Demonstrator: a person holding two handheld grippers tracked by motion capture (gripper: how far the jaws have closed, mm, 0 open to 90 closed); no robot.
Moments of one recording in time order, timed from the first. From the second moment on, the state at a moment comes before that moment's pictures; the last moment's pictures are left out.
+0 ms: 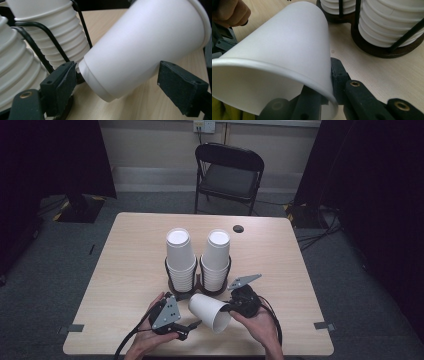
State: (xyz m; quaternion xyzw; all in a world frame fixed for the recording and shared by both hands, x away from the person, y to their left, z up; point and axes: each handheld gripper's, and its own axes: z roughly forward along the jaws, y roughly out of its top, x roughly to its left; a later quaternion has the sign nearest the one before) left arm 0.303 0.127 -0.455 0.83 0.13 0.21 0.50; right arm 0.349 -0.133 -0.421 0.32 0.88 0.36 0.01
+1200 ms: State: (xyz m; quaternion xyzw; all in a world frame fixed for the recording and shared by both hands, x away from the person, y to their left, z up) left arm 0.305 0.069 -0.456 0.87 0.04 0.24 0.43; right arm 0.360 -0.135 -0.421 0.33 0.88 0.34 -0.03
